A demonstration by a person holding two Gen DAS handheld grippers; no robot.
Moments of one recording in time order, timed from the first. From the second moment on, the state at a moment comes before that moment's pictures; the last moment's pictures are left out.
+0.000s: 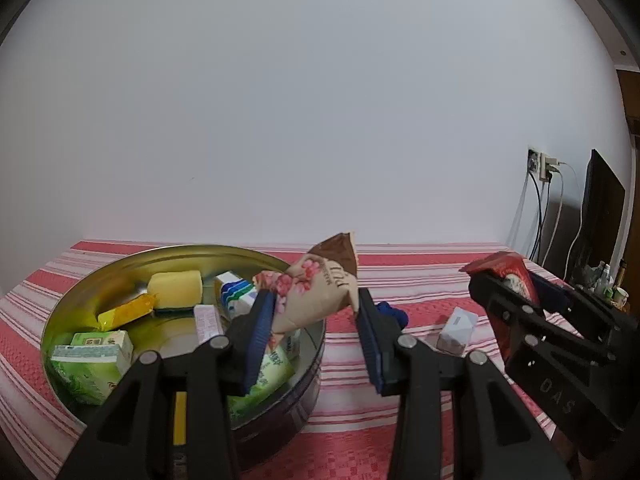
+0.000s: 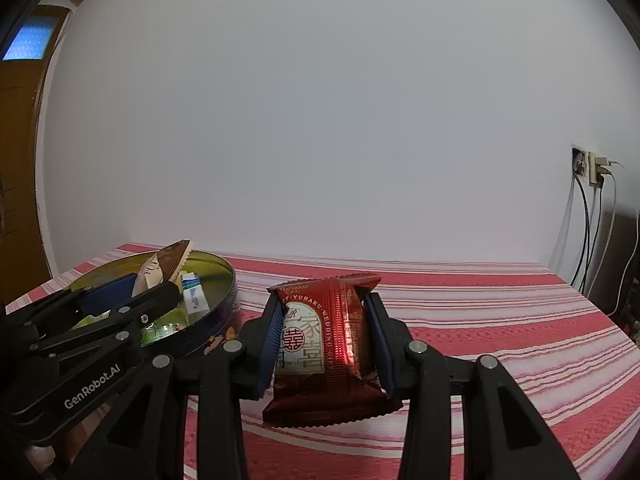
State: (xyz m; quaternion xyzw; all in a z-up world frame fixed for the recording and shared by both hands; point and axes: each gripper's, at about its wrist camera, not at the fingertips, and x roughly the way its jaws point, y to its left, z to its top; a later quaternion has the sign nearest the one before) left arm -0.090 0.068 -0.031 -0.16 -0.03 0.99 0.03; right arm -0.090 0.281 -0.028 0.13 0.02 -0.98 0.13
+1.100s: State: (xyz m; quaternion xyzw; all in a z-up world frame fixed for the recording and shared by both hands) left arm -0.076 -0.036 -0.014 -0.17 -0.08 0.98 -0.05; right arm -0.115 0.233 0.001 0.16 0.01 -0.96 0.24
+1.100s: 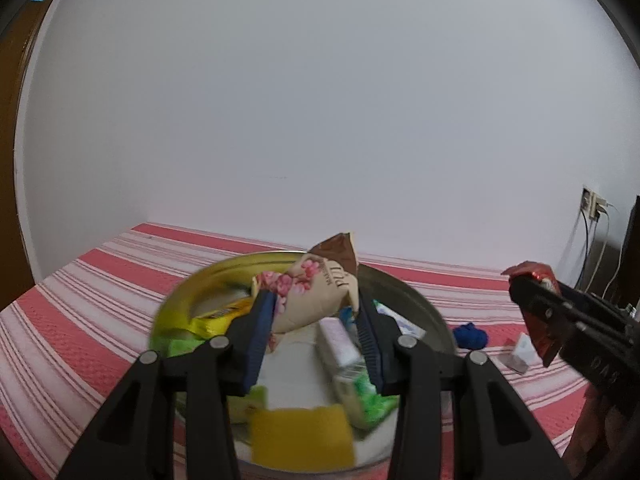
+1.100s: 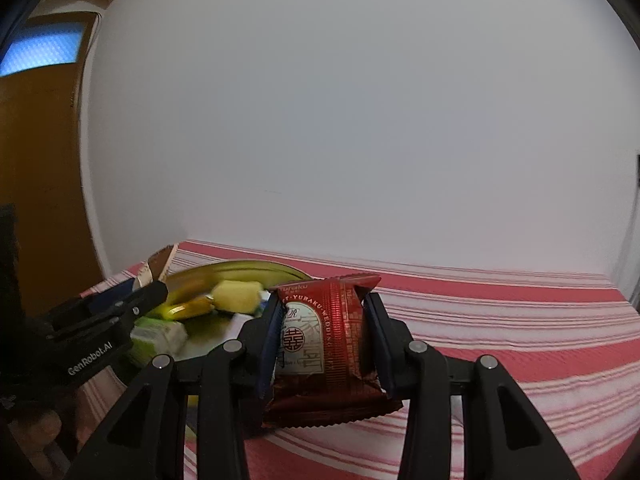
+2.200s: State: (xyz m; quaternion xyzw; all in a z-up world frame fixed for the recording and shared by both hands) left arm -0.148 -0.102 -0.024 -0.31 -0.07 0.95 -0.09; right arm -0.163 0.142 -0.011 0.26 0.06 -0.90 0.34
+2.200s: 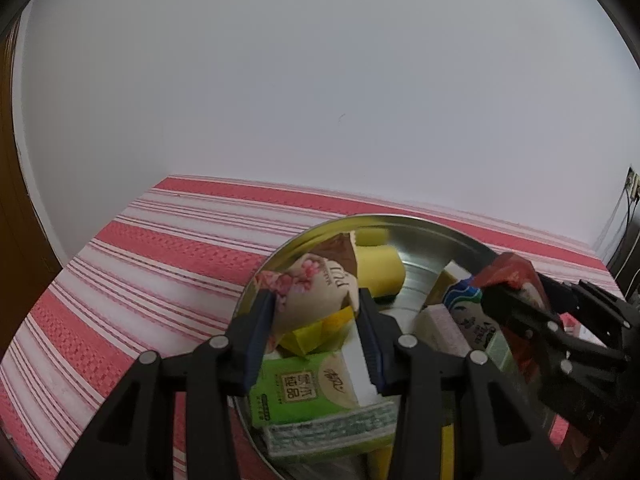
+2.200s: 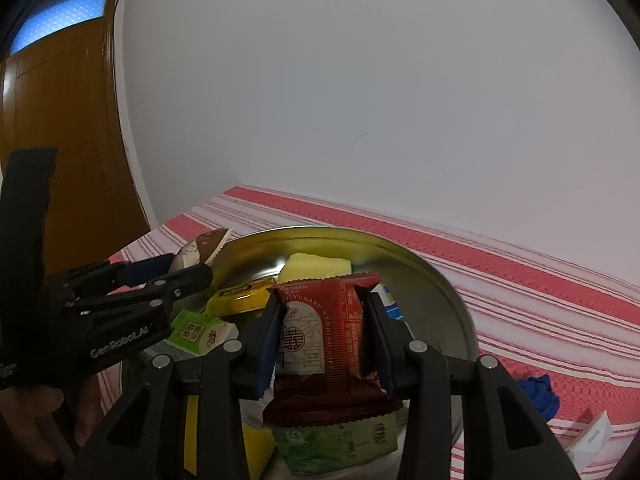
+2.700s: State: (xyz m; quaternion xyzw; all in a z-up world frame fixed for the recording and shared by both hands) left arm -0.157 -0.094 -0.030 -0.33 -0.06 0.94 -0.09; right arm -0.171 0.119 -0.021 0.28 0.07 -0.89 0.34
